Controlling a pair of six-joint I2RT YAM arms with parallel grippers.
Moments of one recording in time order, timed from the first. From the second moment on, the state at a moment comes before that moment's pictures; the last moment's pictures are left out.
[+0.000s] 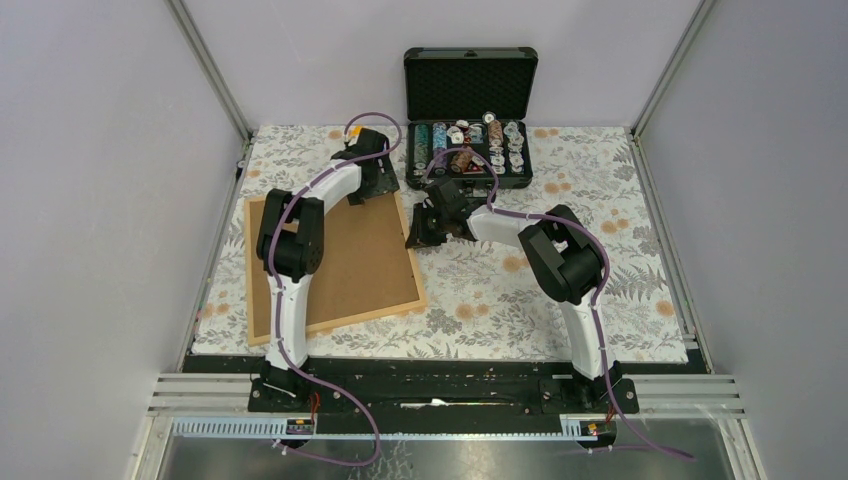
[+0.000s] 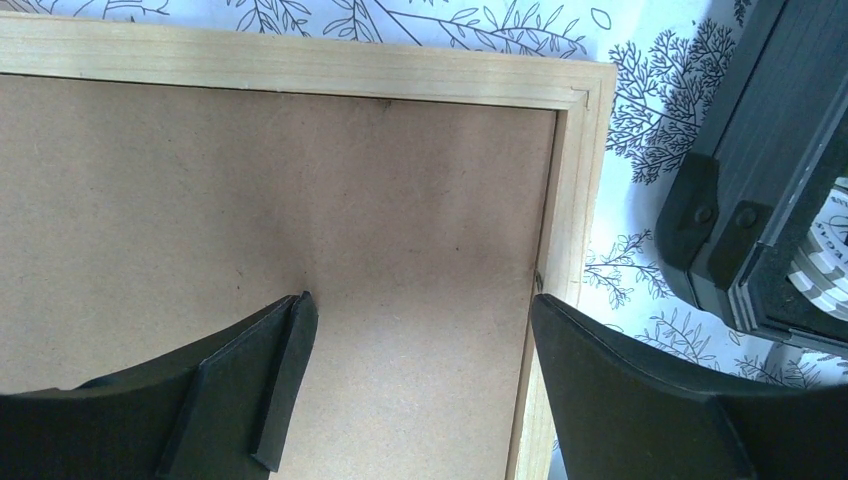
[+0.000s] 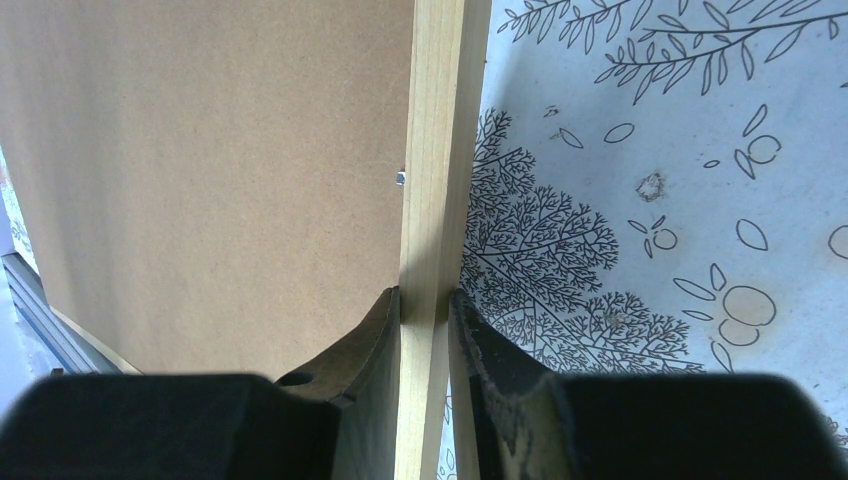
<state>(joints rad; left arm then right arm) -0.30 2.22 1.74 -0.53 -0.19 -0.60 0.67 2.16 1.43 -0.13 -0.28 0.59</state>
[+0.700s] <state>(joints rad) -0.31 2.27 1.83 -0.61 -0.21 -0.58 0.67 2.16 1.43 -0.13 -0.28 0.59</state>
